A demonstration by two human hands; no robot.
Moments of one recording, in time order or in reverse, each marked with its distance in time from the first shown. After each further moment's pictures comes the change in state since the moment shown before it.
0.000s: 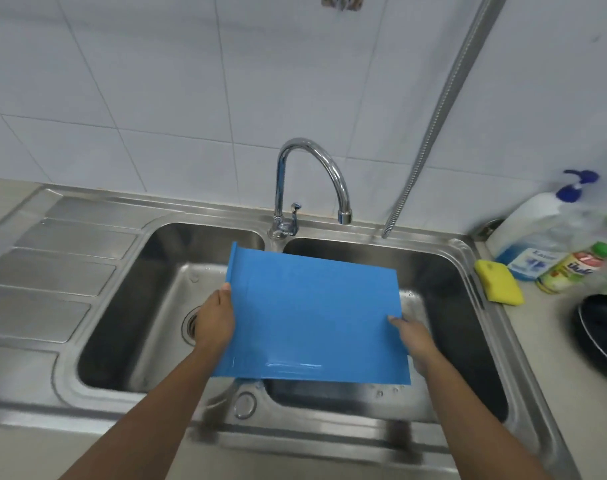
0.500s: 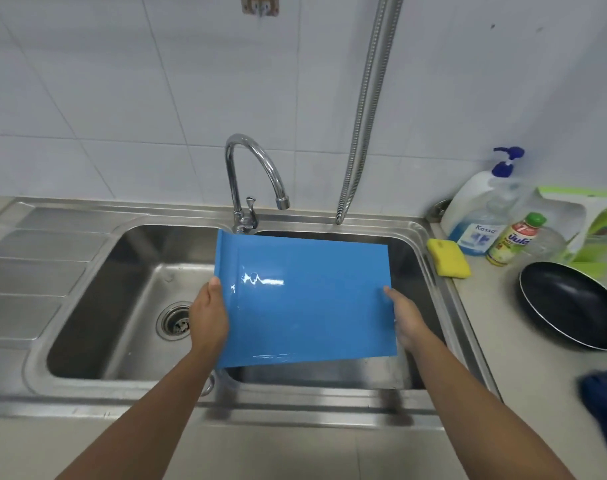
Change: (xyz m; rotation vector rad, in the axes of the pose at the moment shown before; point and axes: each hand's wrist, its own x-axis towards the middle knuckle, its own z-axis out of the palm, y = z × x) left_hand -0.078 0.040 0.042 -0.160 0.106 0.114; right_hand -0.023 0.001 -0.073 0.344 -0.078 -0.001
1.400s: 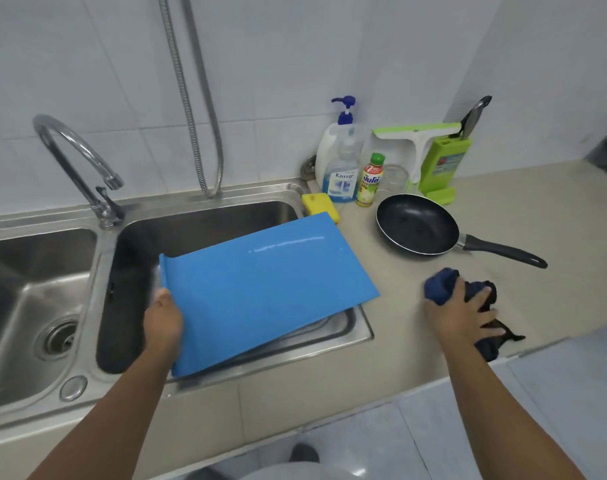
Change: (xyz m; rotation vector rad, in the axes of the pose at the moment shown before) left_hand -0.096 0.011 0.107 0.112 -0.149 -0.206; right_hand -0.081 0.070 -0.300 -0.917 0.888 0.172
